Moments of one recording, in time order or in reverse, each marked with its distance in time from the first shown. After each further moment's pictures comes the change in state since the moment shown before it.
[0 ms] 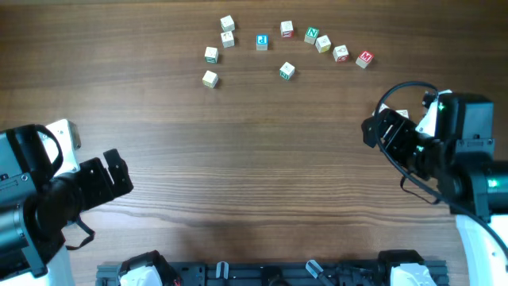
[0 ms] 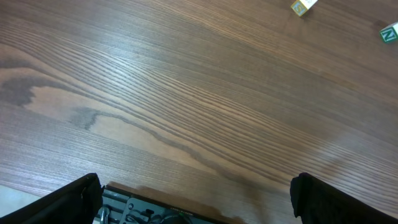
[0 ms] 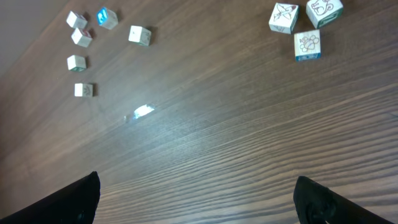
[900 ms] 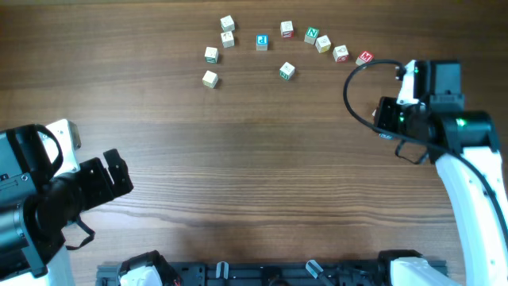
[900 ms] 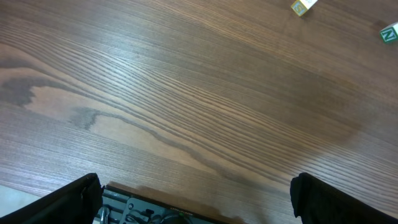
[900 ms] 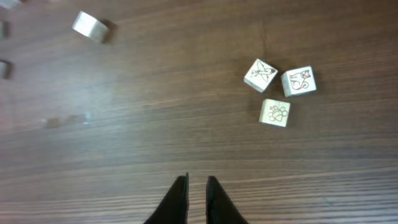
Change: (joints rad) left arm 0.000 0.000 0.000 0.000 0.000 0.000; right arm 0.000 0.227 0.000 0.165 0.124 -0.366
